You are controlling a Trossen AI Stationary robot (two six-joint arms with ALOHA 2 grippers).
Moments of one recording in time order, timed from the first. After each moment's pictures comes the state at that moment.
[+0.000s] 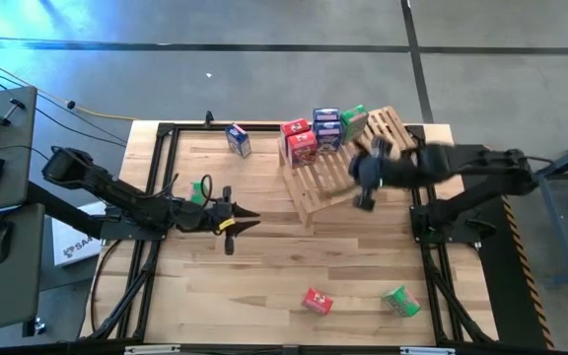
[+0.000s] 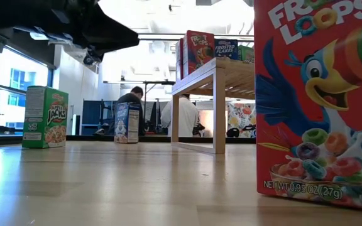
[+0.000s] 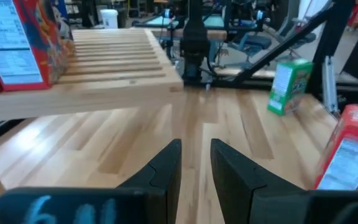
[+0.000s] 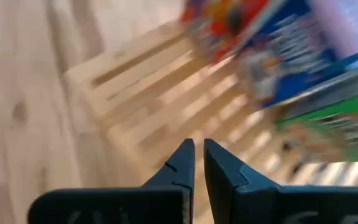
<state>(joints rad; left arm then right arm) -0.30 1.19 0.39 0.64 -0.42 -0.08 0.12 1.27 1.41 -1.16 0.47 0.20</state>
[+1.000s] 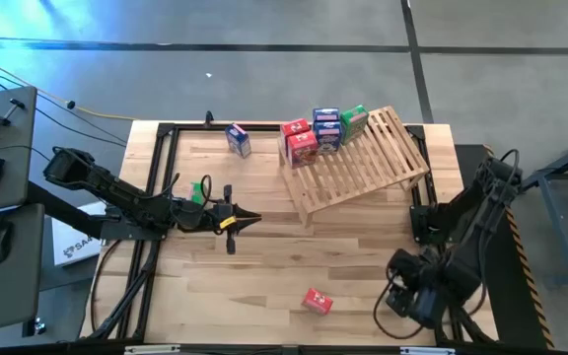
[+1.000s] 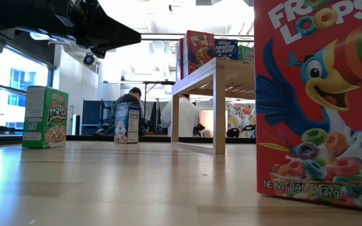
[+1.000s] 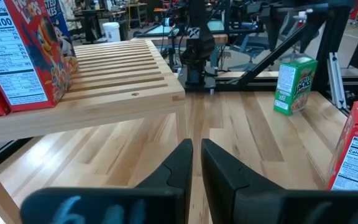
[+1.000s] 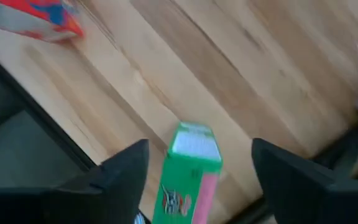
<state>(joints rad) -0.30 1.21 0.39 0.69 -0.43 0.00 1.00 1.47 1.30 -1.30 0.20 1.73</state>
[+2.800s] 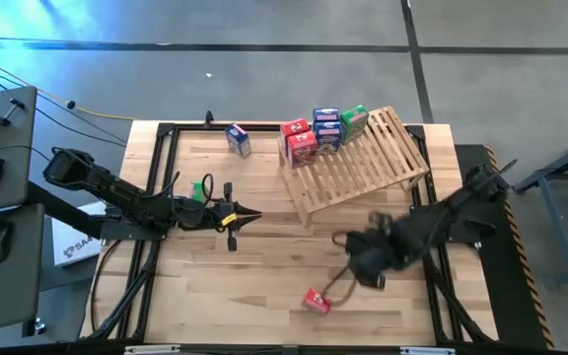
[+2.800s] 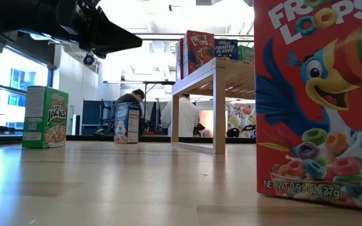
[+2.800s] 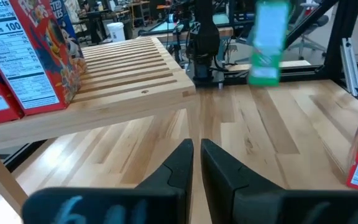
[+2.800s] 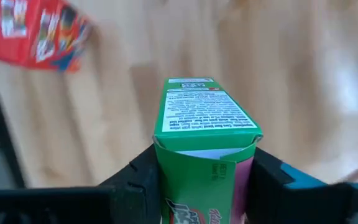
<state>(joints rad) -0.27 1.21 0.39 0.68 -0.43 0.06 0.55 1.60 1.62 -1.48 0.19 0.69</state>
